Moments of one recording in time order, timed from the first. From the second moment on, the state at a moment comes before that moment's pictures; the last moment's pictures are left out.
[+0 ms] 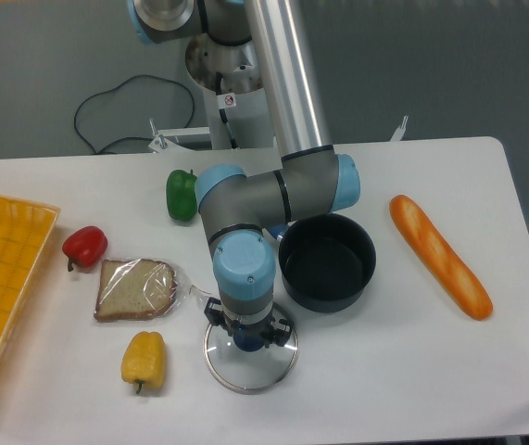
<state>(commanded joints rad) 2.32 -2.16 -1.46 -1.05 1.55 0.59</state>
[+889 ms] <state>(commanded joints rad) 2.29 -2.10 -1.47 -1.05 1.65 1.16</state>
